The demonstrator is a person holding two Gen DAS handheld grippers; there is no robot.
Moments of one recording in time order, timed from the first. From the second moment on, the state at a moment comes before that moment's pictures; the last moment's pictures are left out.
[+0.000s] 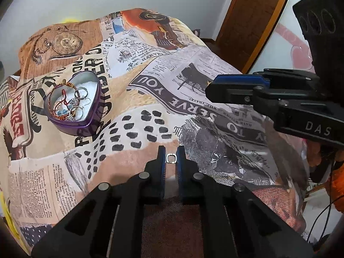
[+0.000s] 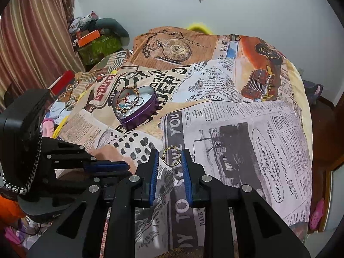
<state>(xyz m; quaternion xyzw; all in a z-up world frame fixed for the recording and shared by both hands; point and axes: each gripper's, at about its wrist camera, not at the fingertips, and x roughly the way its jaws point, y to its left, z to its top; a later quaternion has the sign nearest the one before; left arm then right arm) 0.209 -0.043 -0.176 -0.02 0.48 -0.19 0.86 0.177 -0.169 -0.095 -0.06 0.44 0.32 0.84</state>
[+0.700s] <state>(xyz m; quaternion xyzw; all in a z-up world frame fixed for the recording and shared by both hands) 0.243 0.059 -0.149 -0.05 0.42 -0.09 0.90 0.211 -0.084 -0.092 -0.05 0.42 0.37 0.82</state>
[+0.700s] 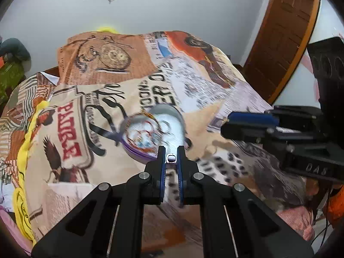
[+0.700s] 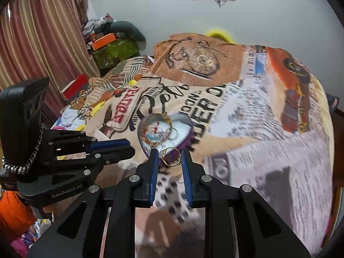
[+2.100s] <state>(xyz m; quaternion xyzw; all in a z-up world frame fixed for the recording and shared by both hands) 0.102 0.052 0.036 -0.01 0.14 -0.02 0.99 0.071 -0.130 0.093 -0.01 0.13 0.32 0.94</state>
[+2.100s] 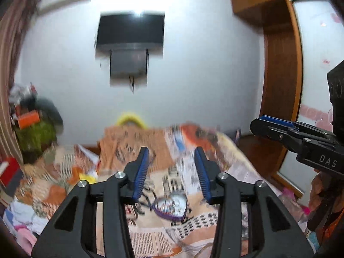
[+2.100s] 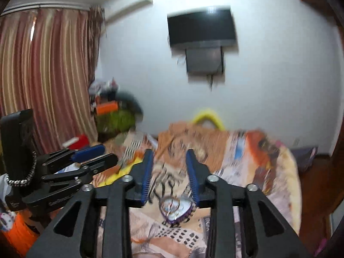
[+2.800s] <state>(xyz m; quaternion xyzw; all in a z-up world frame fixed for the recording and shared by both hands) 0.011 0.032 0.035 -0.04 0.07 0.05 1.00 0.000 -0.139 0.093 -0.01 0.06 0.20 0.98</state>
